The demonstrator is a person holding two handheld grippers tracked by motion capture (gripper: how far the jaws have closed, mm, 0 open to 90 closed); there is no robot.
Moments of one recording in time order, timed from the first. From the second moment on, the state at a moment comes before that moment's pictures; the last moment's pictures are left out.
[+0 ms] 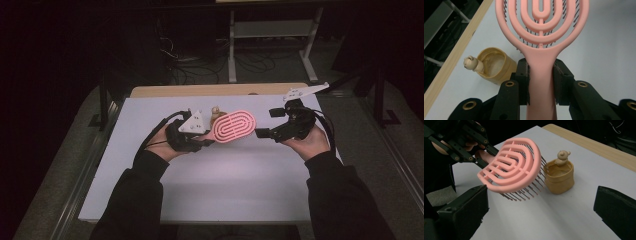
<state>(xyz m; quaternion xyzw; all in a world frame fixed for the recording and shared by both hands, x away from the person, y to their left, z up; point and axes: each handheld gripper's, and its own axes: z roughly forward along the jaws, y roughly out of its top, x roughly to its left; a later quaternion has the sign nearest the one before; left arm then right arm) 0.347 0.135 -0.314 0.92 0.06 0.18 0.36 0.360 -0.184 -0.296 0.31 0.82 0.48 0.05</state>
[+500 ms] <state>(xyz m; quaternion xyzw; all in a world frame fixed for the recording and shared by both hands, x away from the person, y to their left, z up) 0.344 0.128 -0.310 0.91 0.05 0.19 0.37 0.374 -0.166 -0.290 0.31 0.82 0.48 0.01</state>
